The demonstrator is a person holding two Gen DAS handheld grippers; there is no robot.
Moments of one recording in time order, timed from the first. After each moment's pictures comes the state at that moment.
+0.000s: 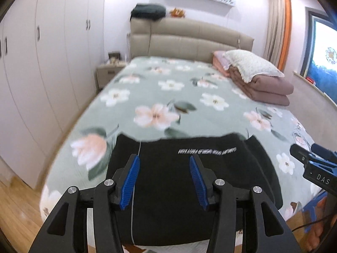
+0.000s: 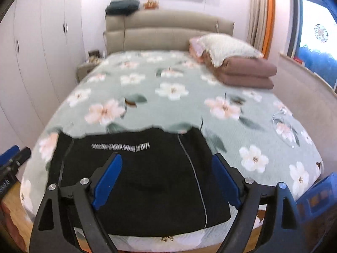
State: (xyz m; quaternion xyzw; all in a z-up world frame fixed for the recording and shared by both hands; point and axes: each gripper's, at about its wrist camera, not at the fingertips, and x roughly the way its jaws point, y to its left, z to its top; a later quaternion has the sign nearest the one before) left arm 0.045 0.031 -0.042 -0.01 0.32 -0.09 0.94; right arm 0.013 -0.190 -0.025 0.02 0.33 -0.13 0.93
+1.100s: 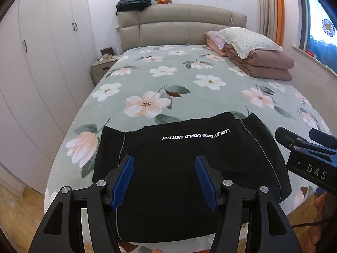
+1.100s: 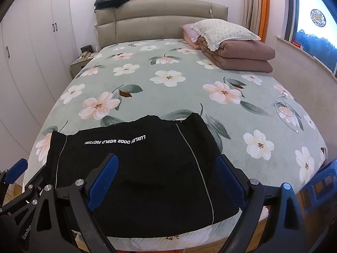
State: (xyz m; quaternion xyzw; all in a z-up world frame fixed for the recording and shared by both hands) left arm 0.046 -0.031 -0.066 0.06 0.37 -0.08 0.92; right arm 0.022 -0.200 -0.053 0.06 0.38 -0.14 0.91
